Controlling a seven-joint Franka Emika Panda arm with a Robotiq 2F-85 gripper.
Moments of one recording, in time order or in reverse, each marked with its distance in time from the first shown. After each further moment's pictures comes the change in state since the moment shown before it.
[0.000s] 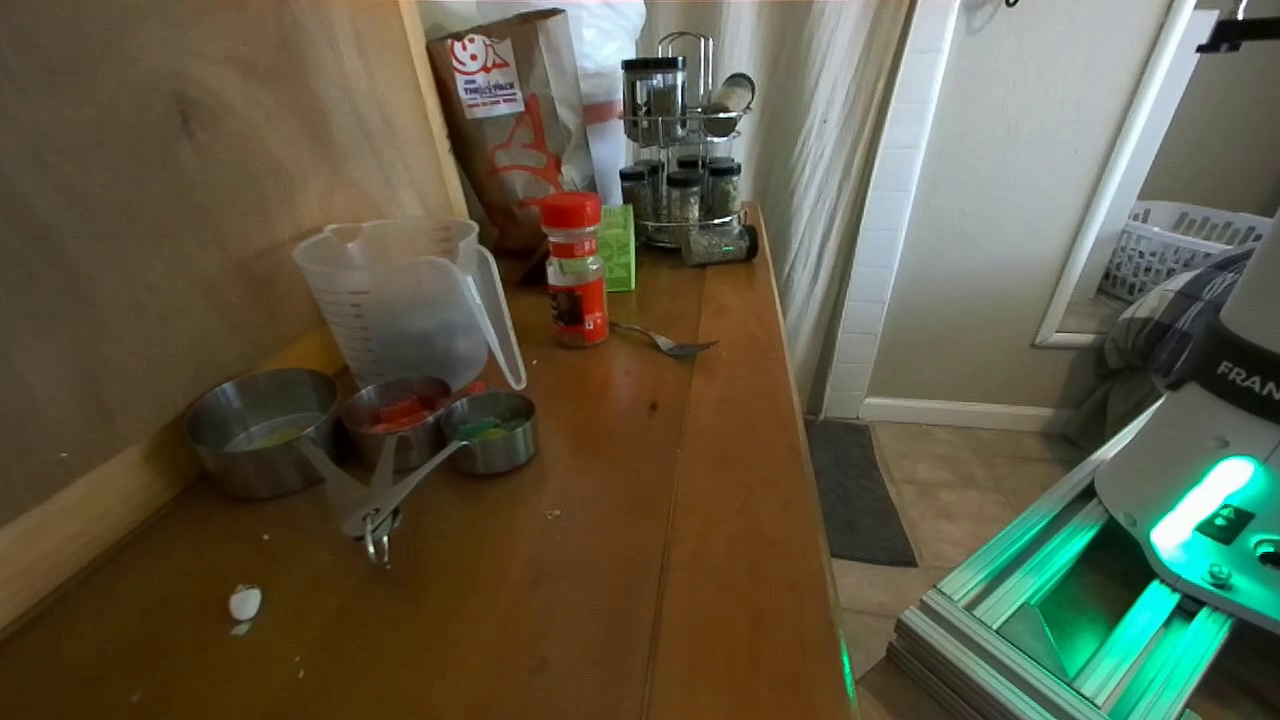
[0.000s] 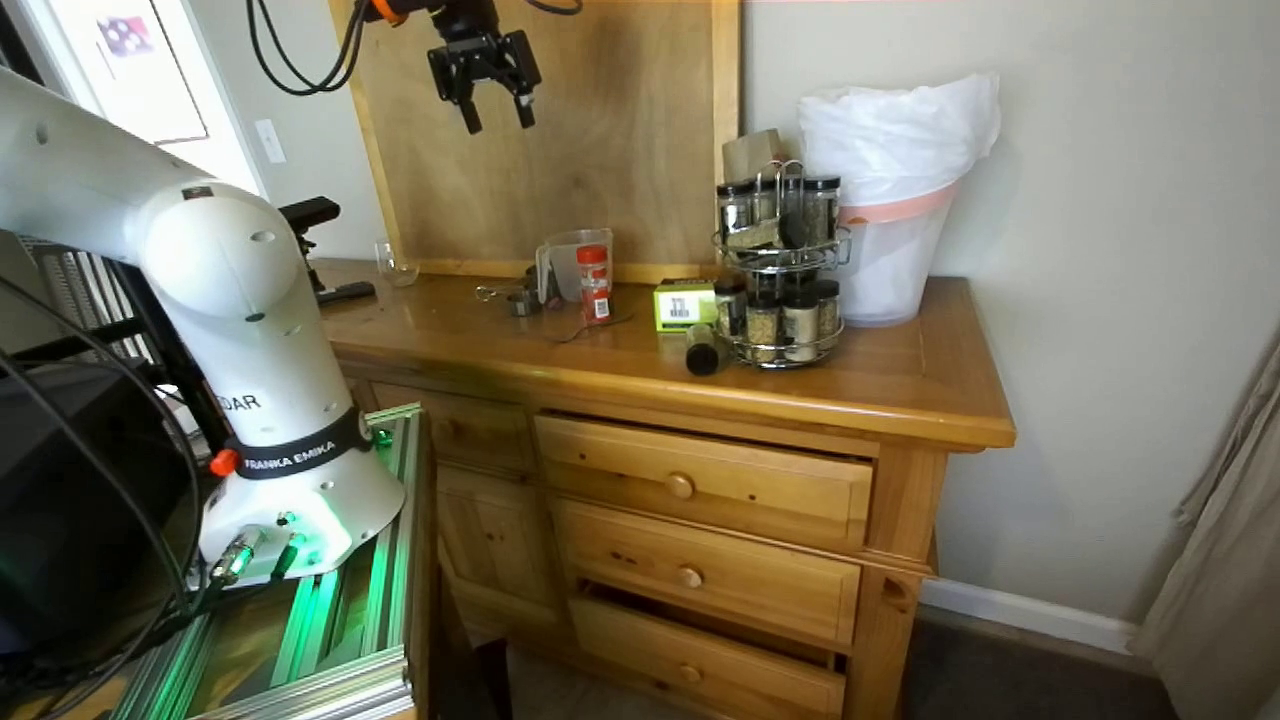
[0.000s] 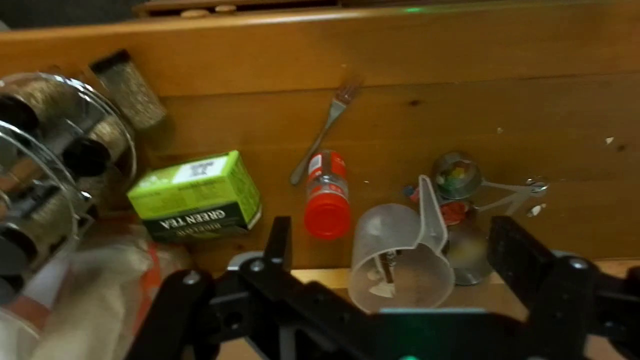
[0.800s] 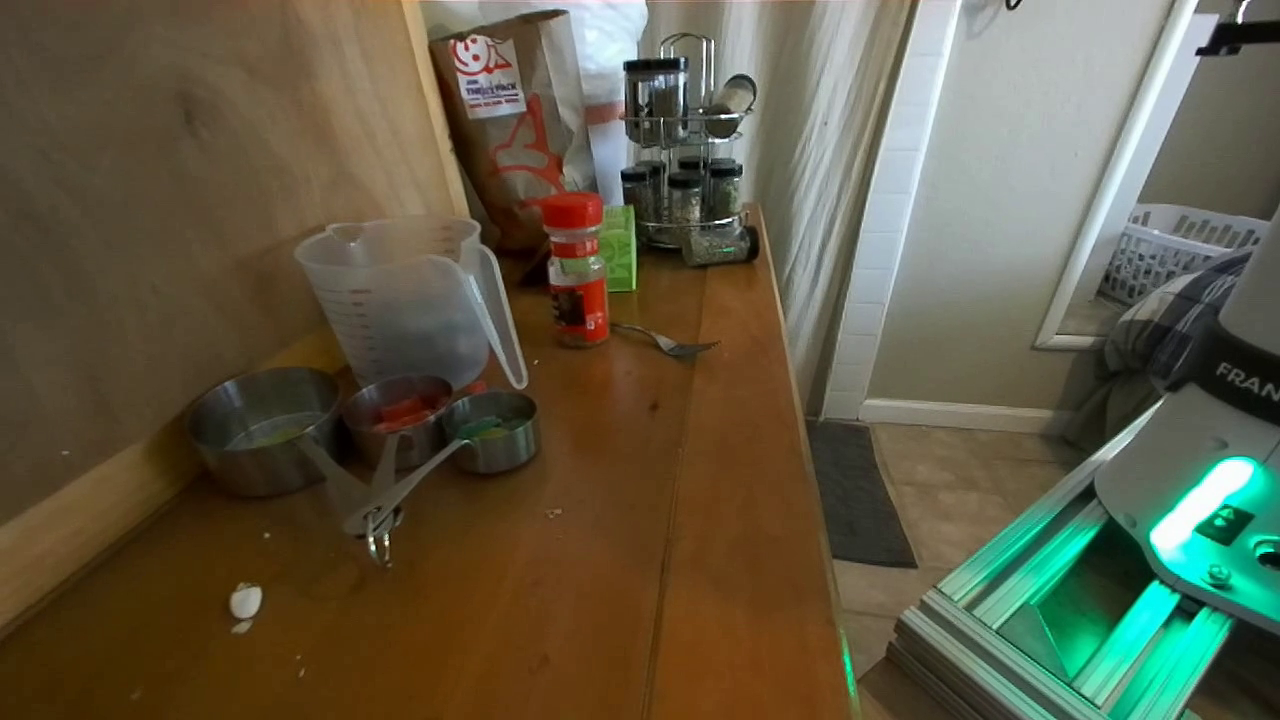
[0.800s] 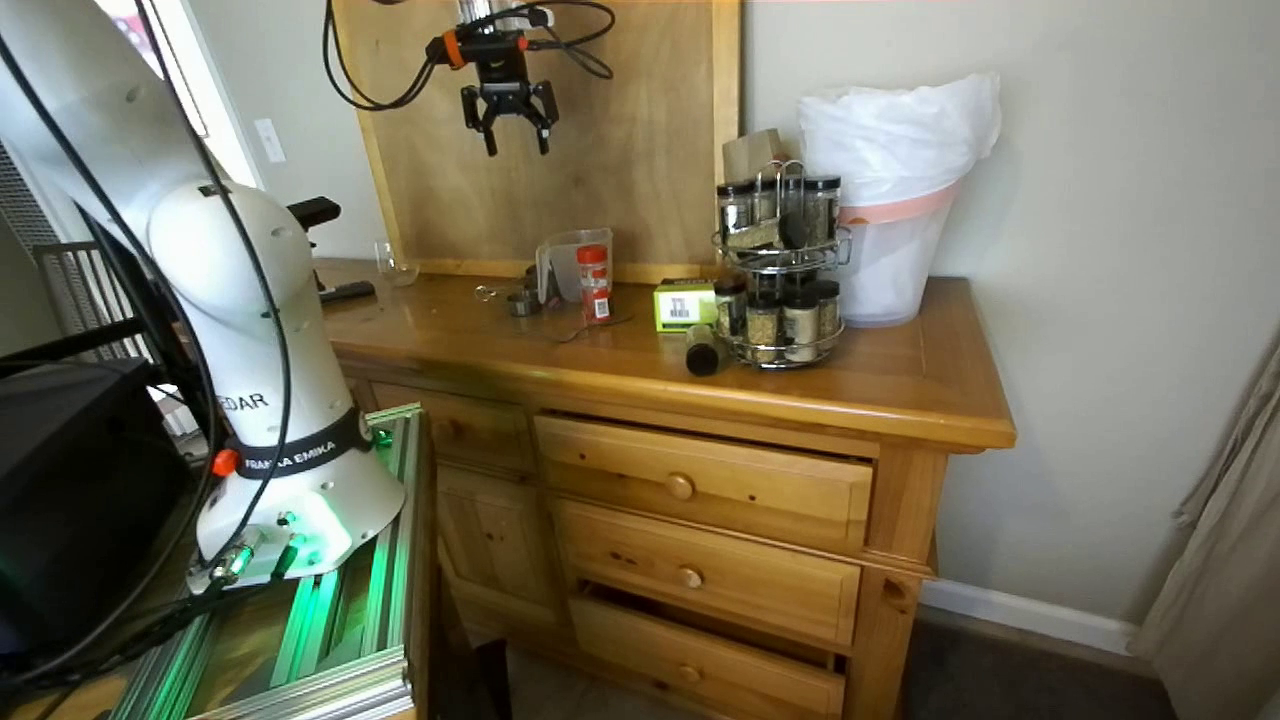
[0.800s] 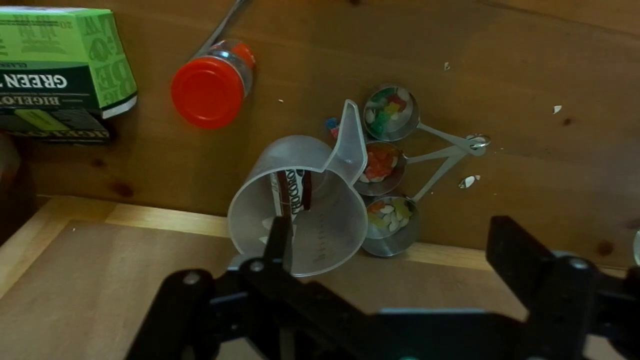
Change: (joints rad) arm 0.097 0.470 0.122 0.264 0.037 0.146 -0.029
